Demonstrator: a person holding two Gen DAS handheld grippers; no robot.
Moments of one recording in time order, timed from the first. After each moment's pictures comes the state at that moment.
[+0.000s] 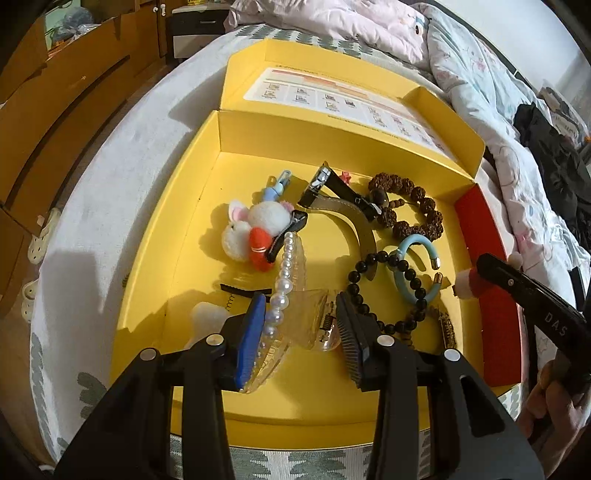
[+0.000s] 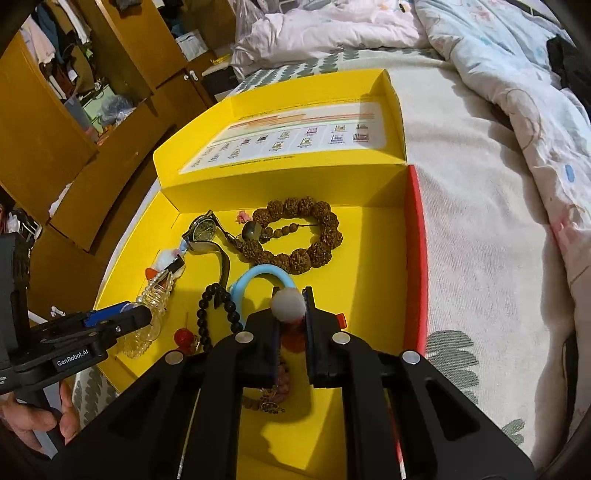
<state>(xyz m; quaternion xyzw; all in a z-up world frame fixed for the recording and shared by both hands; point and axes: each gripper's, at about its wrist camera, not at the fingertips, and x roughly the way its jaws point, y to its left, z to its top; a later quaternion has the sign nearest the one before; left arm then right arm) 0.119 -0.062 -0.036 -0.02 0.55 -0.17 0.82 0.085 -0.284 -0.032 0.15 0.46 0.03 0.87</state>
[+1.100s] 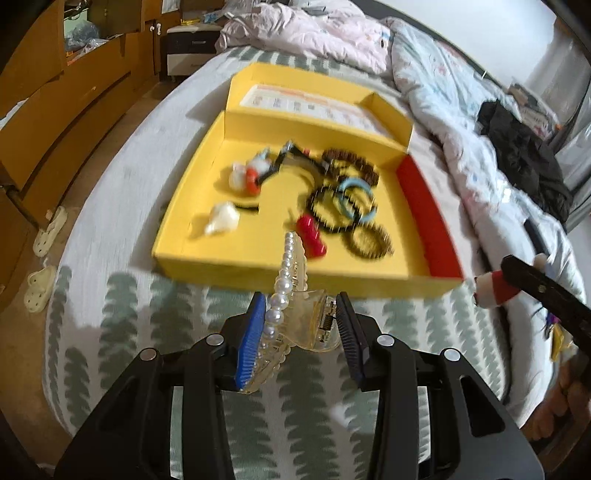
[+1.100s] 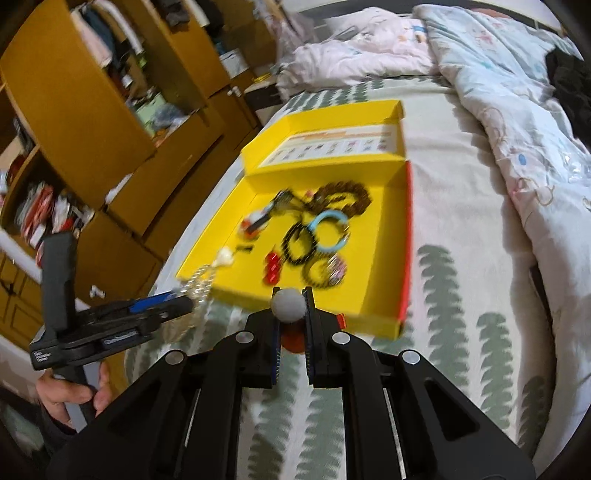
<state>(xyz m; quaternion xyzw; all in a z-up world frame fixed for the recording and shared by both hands) -0.001 -0.035 0.012 -0.01 0.52 -0.19 0.83 -0.070 -0.245 0.051 0.15 0.43 0.09 0.89</state>
